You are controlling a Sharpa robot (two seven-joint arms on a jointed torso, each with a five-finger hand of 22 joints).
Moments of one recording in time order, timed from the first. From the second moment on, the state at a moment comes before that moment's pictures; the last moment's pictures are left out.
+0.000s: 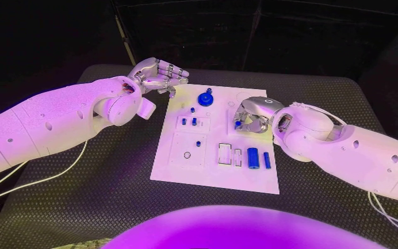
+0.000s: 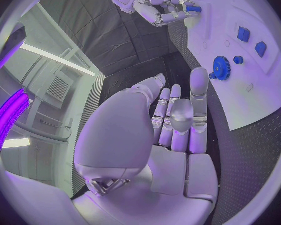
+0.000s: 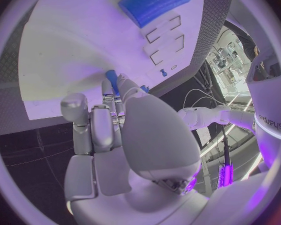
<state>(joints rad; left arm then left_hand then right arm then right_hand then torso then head) 1.07 -0.88 0.10 1.45 -0.42 -0.21 0.15 1.46 -0.17 0.37 0.13 0.15 1.03 0.17 0.10 0.07 1.09 0.11 0.14 0.07 1.37 0.02 1.23 0.83 0.16 1.25 0.12 0.63 0.94 0.90 -0.79 0.18 1.61 -1.73 -0.12 -0.25 1.55 -0.04 0.18 0.15 0.13 1.14 0.13 0.10 0.07 1.25 0.06 0.16 0.07 1.46 -0.01 1.34 1.12 0.14 1.23 0.09 1.26 0.95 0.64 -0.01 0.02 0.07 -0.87</state>
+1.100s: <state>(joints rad) 1.07 -0.86 0.10 1.44 -0.42 -0.21 0.15 1.46 -0.17 0.37 0.13 0.15 1.03 0.17 0.10 0.07 1.09 0.11 0.14 0.07 1.37 0.02 1.23 0.83 0.16 1.25 0.12 0.63 0.94 0.90 -0.68 0.15 1.75 -1.72 -0.30 -0.19 1.56 -0.04 0.21 0.15 0.12 1.15 0.13 0.09 0.07 1.26 0.05 0.14 0.07 1.47 -0.02 1.34 1.12 0.14 1.23 0.08 1.26 0.95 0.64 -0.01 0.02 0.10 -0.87</state>
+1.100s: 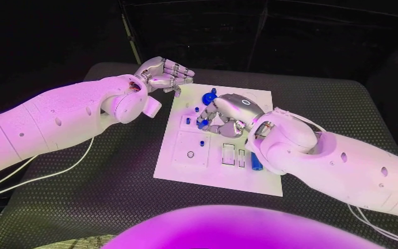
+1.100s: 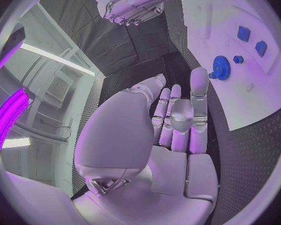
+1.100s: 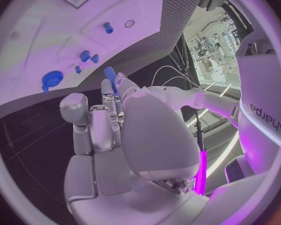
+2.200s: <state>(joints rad) 1.07 -0.85 0.10 1.43 -0.42 -0.21 0.15 1.46 -0.17 0.37 0.12 0.15 1.03 0.17 0.10 0.07 1.09 0.11 0.14 0.07 1.37 0.02 1.23 0.83 0.16 1.25 0.12 0.63 0.94 0.90 -0.56 0.05 1.62 -1.69 -0.18 -0.11 1.56 -0.04 0.23 0.15 0.13 1.14 0.13 0.09 0.07 1.26 0.05 0.13 0.07 1.47 -0.02 1.34 1.12 0.14 1.23 0.08 1.26 0.95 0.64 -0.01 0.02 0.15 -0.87</state>
